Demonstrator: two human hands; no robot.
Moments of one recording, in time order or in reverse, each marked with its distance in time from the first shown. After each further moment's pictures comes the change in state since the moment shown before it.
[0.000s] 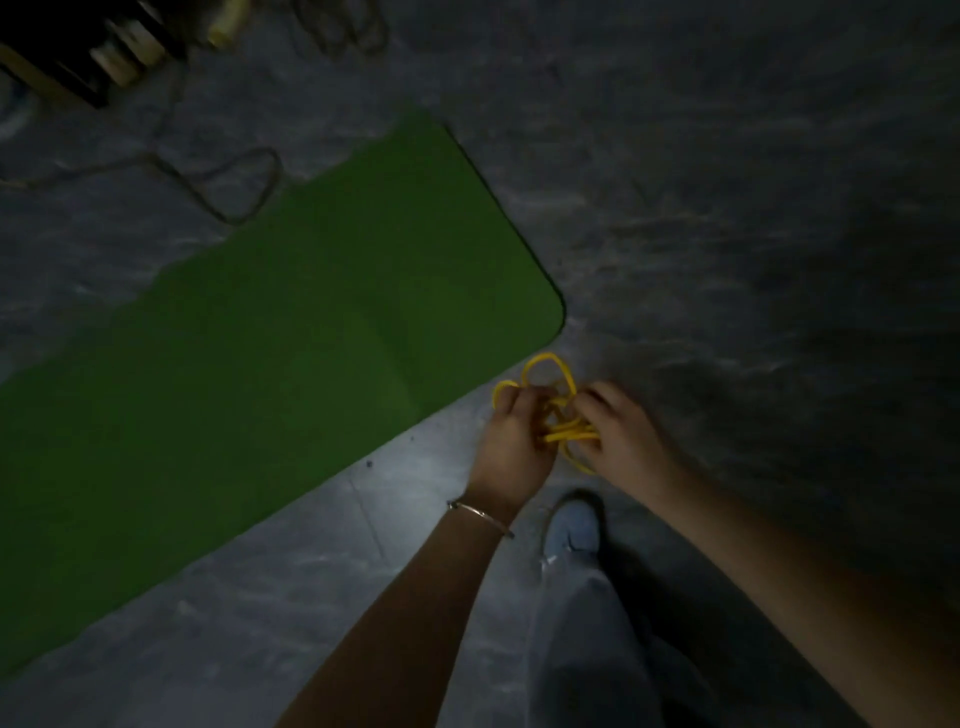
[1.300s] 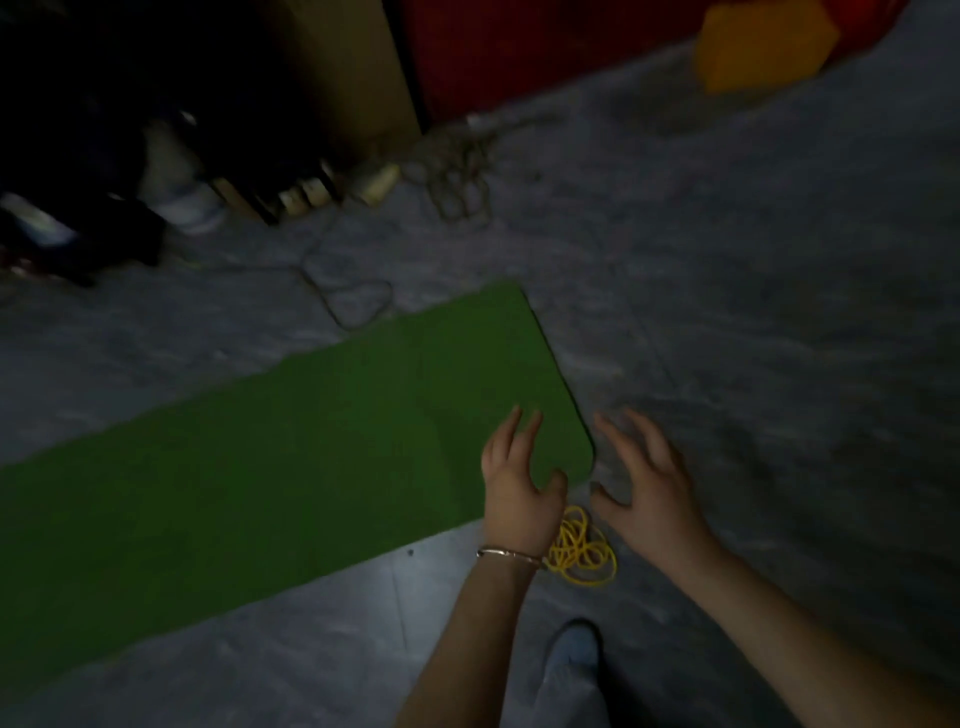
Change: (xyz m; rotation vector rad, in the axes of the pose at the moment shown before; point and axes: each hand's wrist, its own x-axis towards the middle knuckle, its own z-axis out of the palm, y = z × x) left_hand -0.005 0.188 -0.181 -0.160 0.389 -0.086; right_hand 0.084 -0.136 -0.195 0.074 0.115 0.011
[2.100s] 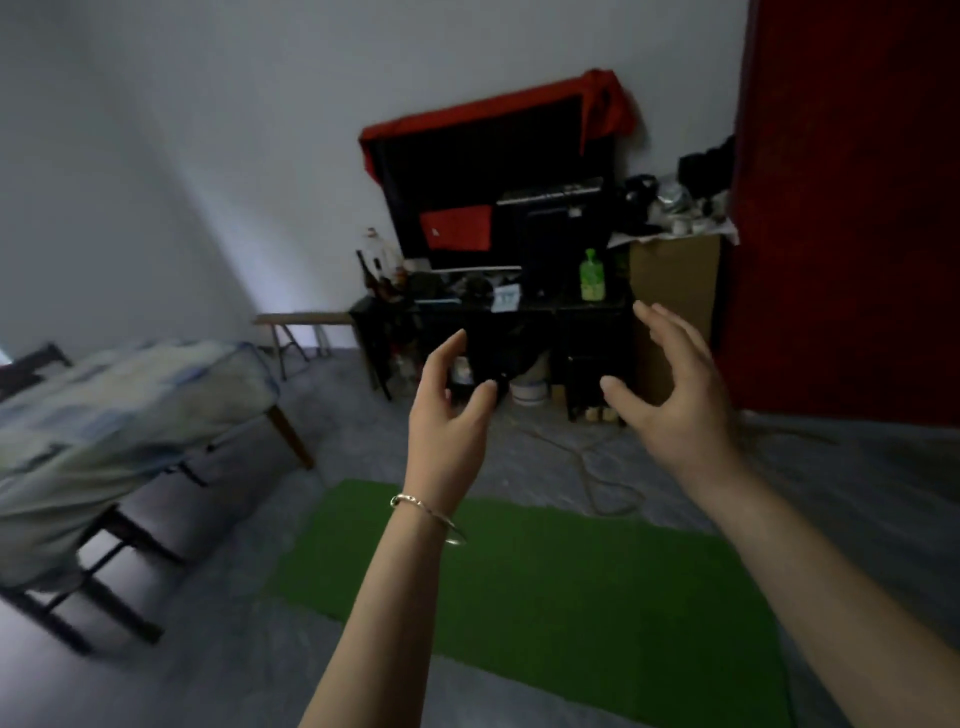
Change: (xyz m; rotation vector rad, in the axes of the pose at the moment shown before) left_hand -0.305 0.311 -0.513 -0.188 0.866 0.326; right_hand -0.098 -0.571 -0.286 0.577 0.094 -0.698
